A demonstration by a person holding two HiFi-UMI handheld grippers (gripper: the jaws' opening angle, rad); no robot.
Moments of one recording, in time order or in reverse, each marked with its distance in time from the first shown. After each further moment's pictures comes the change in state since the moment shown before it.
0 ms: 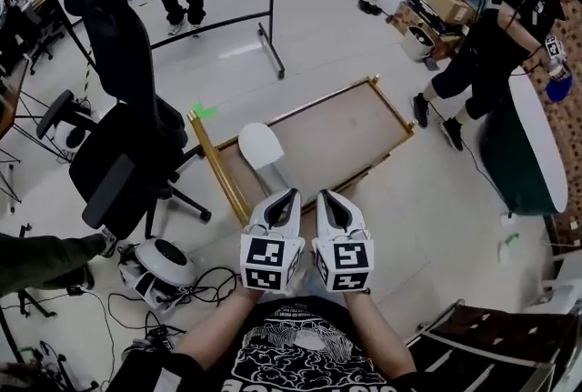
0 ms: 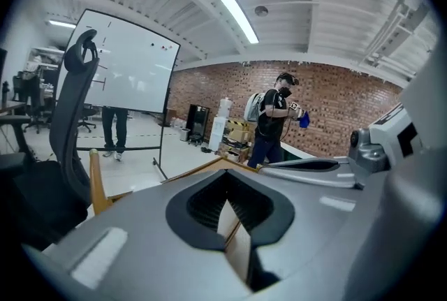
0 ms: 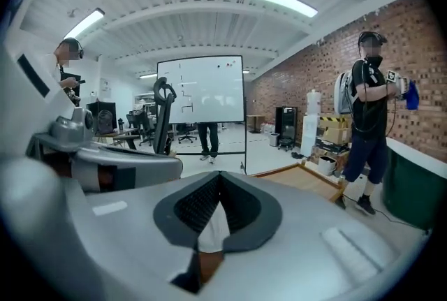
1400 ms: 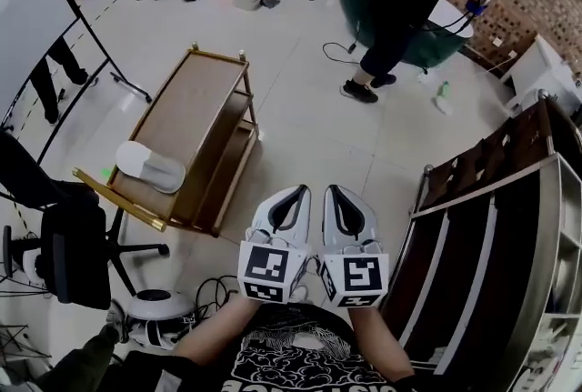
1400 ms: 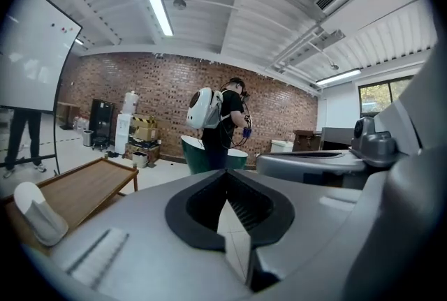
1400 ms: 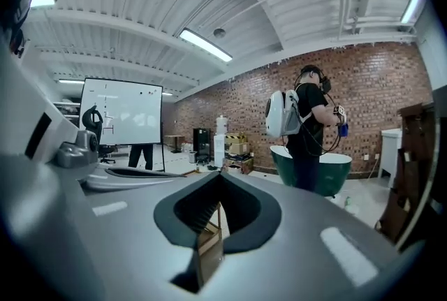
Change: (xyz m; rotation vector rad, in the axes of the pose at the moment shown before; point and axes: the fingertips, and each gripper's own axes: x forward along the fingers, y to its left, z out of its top) left arm -0.122 -0.363 -0.046 0.209 0.046 -0.699; right arm -0.380 -0.102 -0.040 0.192 -0.163 -0.691
